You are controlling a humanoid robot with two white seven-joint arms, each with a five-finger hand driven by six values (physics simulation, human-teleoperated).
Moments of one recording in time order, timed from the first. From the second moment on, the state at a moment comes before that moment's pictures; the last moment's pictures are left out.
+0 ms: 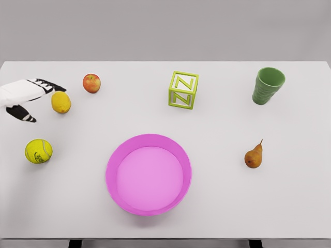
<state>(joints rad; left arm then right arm) -0.55 0.80 -0.35 -1.15 -0.54 -0.61 -0.52 0.05 0.00 -0.30 0.08 0.25 -0.01 0.09</state>
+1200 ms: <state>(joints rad) -0.68 0.63 -0.35 -0.93 -0.69 -0.61 -0.52 0.05 0.00 -0.30 0.08 0.25 -0.01 0.09</state>
